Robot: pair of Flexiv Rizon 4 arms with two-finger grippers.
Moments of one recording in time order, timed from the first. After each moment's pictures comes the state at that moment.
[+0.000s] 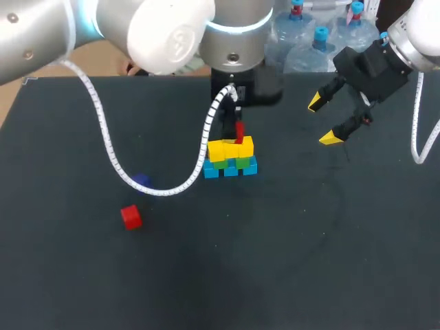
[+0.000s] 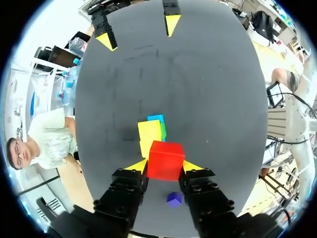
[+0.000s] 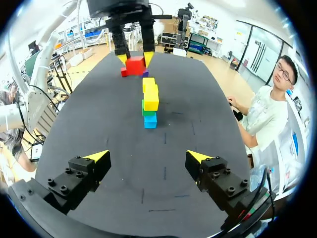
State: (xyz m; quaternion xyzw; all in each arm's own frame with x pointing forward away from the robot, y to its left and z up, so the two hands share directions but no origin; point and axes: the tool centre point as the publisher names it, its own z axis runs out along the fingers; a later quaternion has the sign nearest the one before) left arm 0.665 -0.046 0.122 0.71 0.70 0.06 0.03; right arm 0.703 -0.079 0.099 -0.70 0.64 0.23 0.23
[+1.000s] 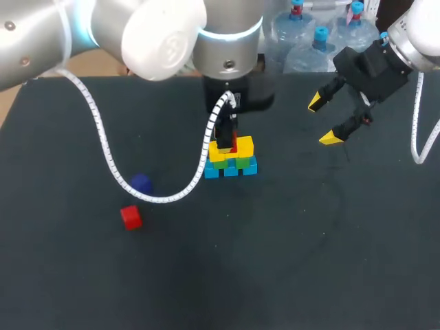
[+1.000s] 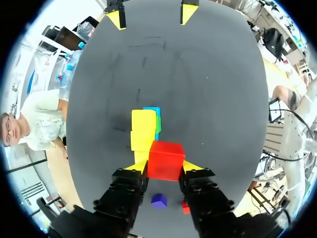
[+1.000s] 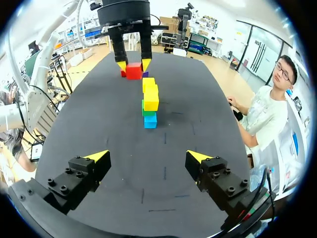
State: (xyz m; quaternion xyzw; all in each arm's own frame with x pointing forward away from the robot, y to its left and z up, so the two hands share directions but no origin) left arm 0.658 -0.033 0.104 0.66 0.75 0.04 0.02; right arm 0.702 -0.079 0.099 -0.70 0.64 0.23 0.23
